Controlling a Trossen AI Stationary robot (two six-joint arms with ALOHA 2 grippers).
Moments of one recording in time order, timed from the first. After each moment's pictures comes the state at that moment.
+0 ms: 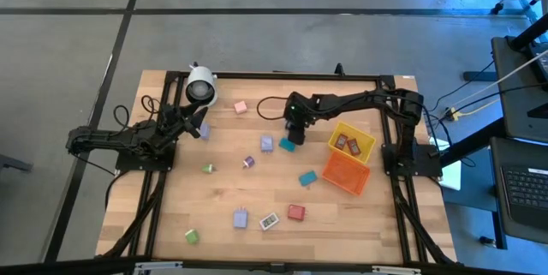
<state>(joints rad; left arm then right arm) -0.03 0.00 0.01 0.10 -0.84 -0.45 -0.30 1.95 1.12 -0.31 -0.06 -0.02</state>
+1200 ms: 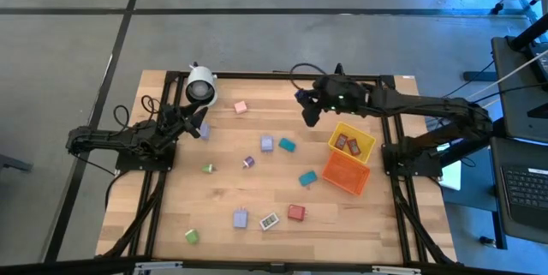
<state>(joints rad) -0.03 0.00 0.01 0.10 -0.84 -0.45 -0.17 1.30 1.12 -0.37 0.25 0.34</state>
